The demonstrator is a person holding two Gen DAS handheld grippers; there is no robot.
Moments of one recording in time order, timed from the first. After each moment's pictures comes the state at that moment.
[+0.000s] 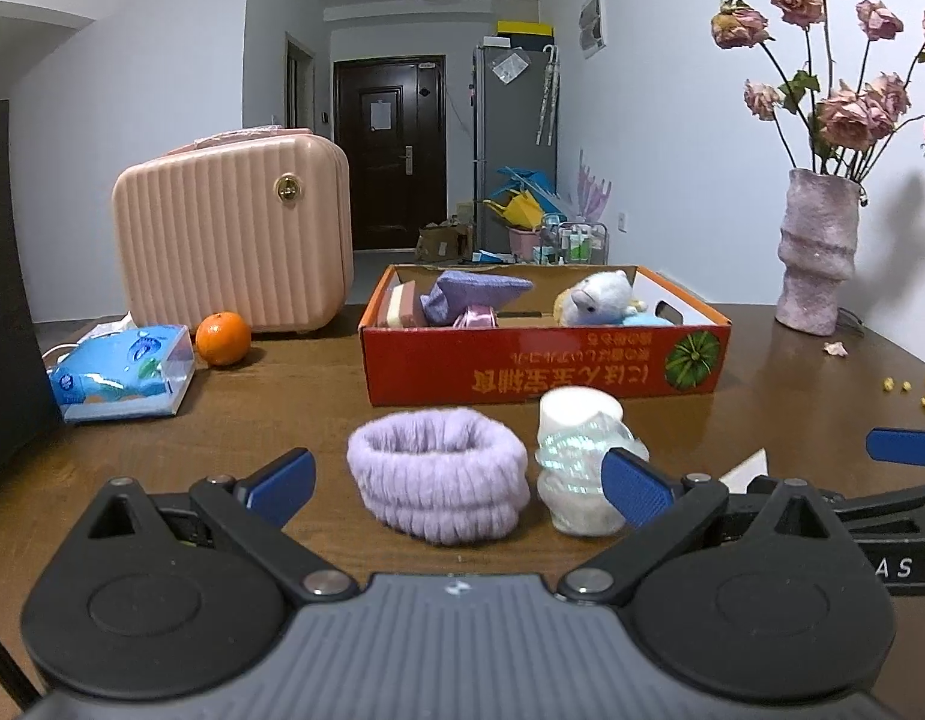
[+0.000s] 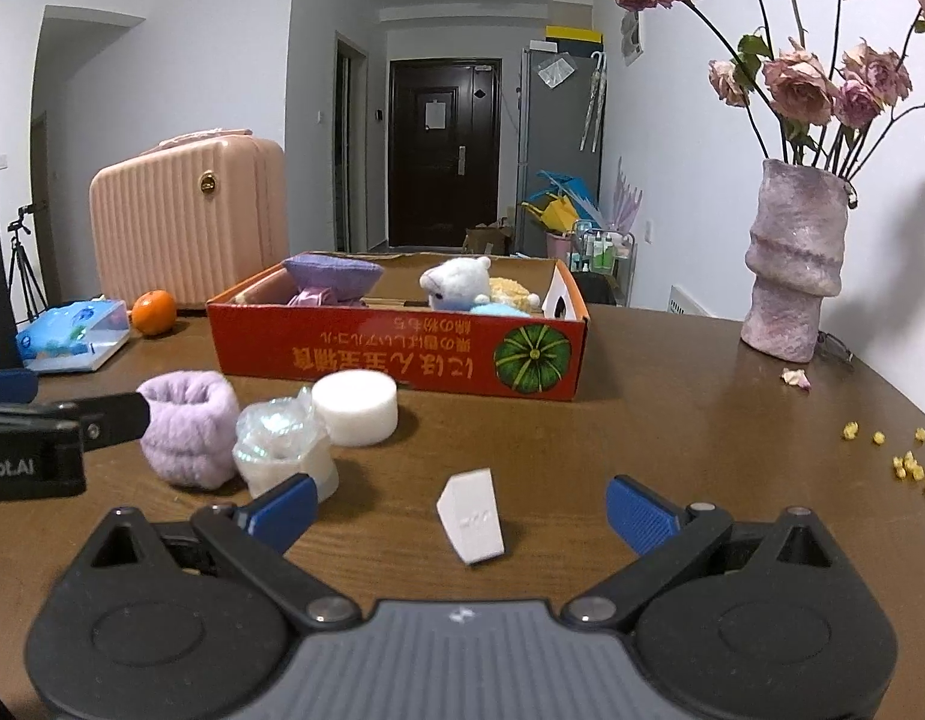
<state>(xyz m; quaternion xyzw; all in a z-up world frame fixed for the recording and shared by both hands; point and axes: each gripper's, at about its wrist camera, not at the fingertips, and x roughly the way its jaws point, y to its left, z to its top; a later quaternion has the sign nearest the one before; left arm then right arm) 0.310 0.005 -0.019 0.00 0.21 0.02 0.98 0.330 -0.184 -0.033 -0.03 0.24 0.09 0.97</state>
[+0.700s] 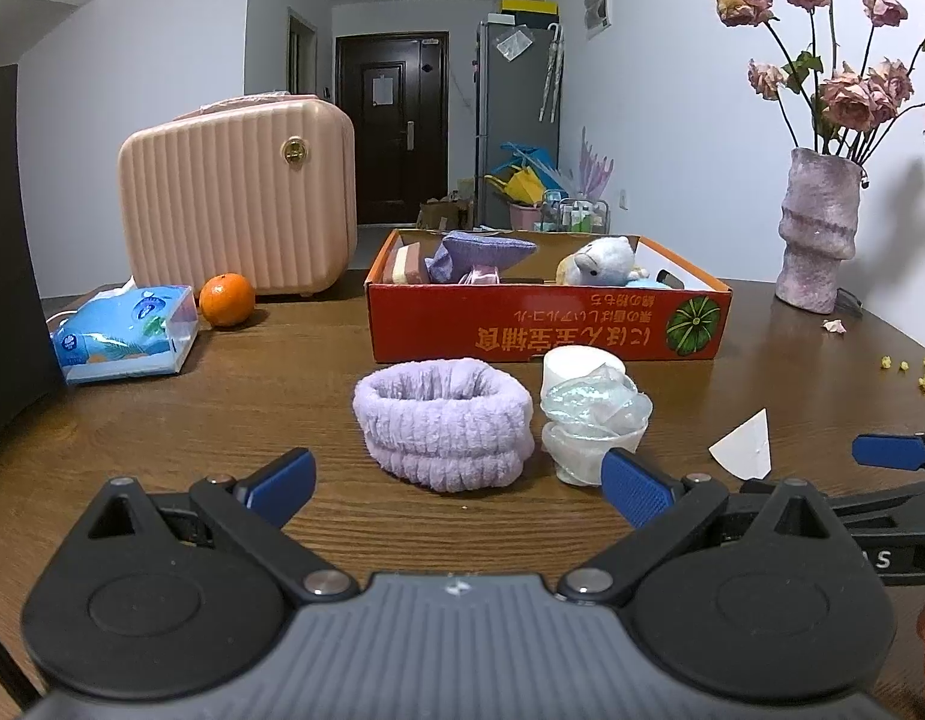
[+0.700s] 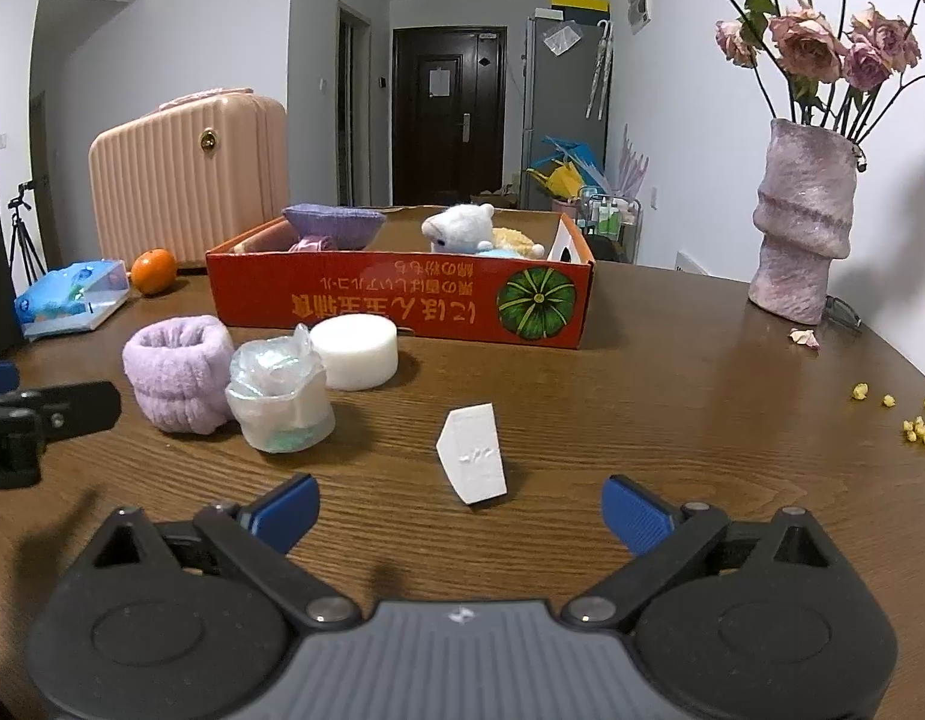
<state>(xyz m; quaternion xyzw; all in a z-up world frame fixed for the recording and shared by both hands) 0.303 0.011 -0.032 -0.01 0.24 0.02 0.97 0.330 -0.185 -0.052 -0.03 0.28 0.09 0.96</state>
